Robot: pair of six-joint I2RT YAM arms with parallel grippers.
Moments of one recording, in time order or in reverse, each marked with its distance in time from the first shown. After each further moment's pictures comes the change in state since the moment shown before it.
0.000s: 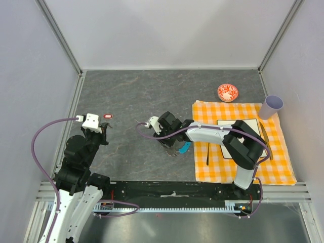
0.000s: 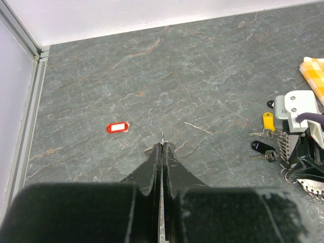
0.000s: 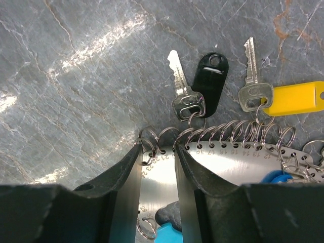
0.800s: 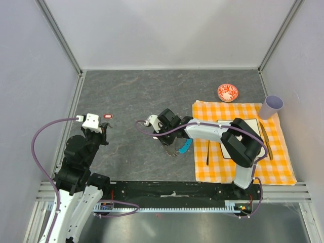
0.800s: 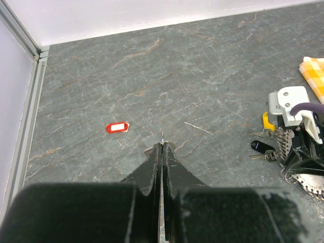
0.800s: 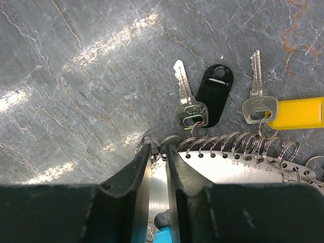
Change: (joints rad) left arm 0.000 0.000 -0.001 0.000 0.002 0.000; right arm -0.028 0.039 0.059 -0.040 -0.079 -0.026
